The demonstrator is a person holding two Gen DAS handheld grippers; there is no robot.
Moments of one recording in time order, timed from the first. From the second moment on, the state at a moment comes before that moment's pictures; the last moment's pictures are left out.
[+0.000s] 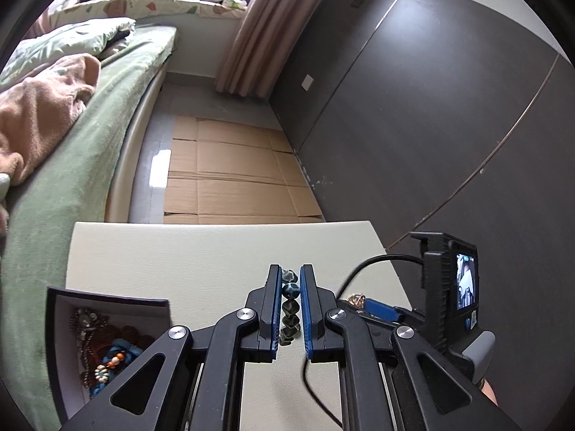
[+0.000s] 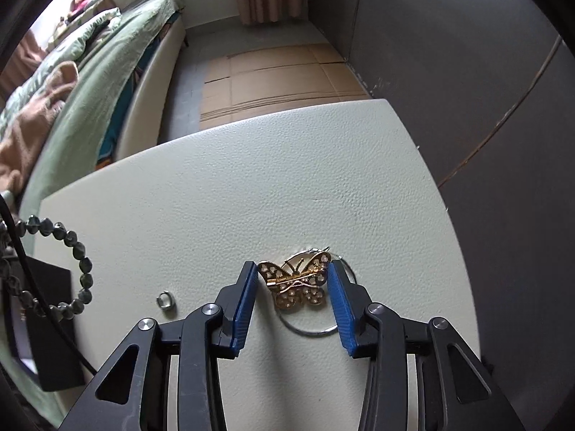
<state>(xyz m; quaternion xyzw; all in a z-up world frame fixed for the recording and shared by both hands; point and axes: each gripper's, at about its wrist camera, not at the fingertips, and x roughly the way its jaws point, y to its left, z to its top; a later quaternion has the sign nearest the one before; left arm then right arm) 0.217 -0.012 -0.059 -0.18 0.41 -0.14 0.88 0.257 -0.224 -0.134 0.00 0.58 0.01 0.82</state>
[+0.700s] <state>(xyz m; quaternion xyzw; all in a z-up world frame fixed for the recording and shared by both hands) 0.155 0.047 -0.021 -0.20 0.35 -0.09 0.91 0.203 -0.192 -0.081 0.11 0.49 0.14 0.85</state>
